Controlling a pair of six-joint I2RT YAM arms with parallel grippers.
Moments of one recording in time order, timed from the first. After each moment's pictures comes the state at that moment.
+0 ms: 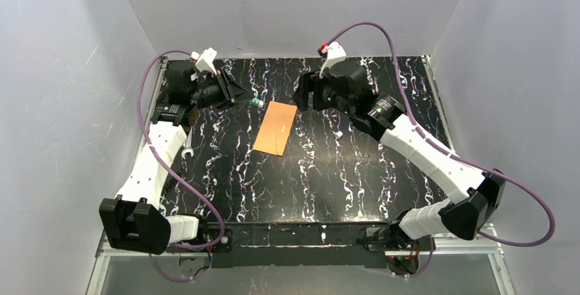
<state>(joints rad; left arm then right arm) -0.14 1.27 1.22 -0.37 0.69 -0.64 0.80 1.37 1.45 -0.41 0.07 0.32</state>
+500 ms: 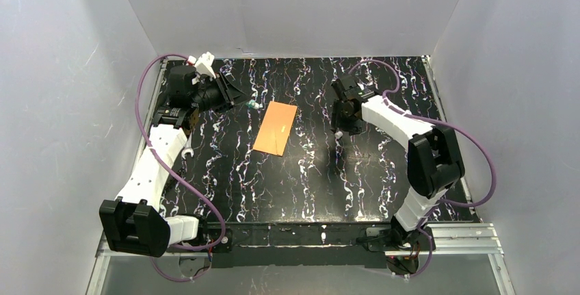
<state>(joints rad) -0.14 1.24 1.14 -0.38 0.54 -0.59 0.51 1.72 1.31 -0.77 0.18 0.56</state>
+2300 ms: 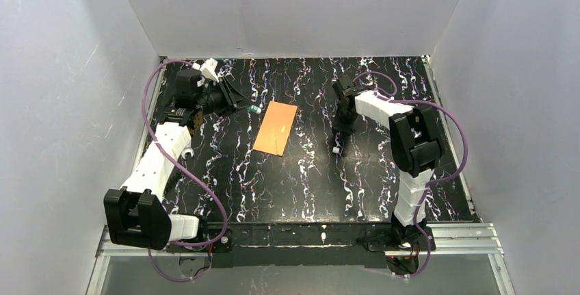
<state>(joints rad) -0.14 1.29 1.09 -0.34 0.54 -0.65 0.42 1.96 1.38 -0.71 0.04 0.71</state>
